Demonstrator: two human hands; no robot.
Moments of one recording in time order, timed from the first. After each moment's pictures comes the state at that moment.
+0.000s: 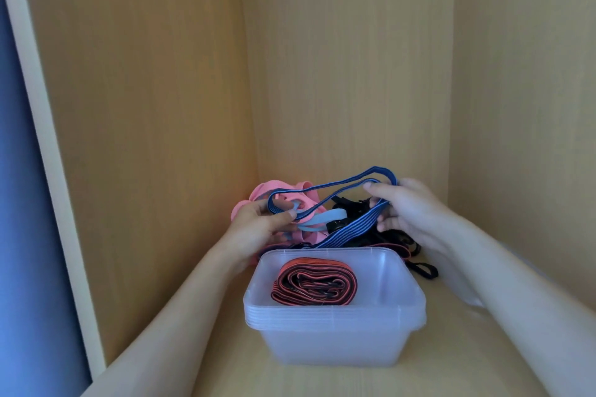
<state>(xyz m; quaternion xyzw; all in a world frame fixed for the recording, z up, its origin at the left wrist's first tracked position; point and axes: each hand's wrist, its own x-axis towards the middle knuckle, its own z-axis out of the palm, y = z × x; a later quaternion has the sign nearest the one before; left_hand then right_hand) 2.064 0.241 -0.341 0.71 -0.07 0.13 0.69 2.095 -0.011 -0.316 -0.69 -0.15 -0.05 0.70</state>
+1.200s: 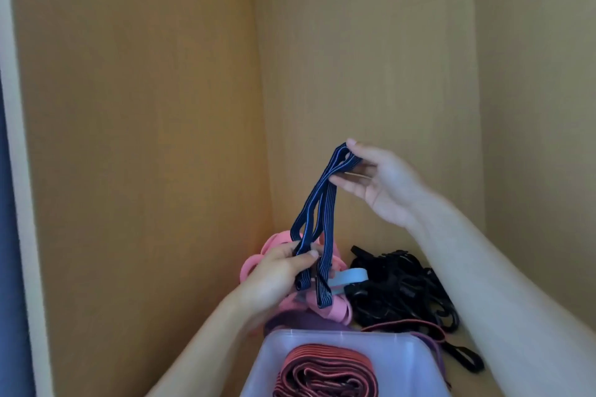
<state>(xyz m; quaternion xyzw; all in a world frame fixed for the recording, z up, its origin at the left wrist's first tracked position) 2.082 0.225 -0.319 0.71 -0.12 0.09 0.68 2.124 0.041 -0.207 -0.45 -0.28 0.03 0.85</state>
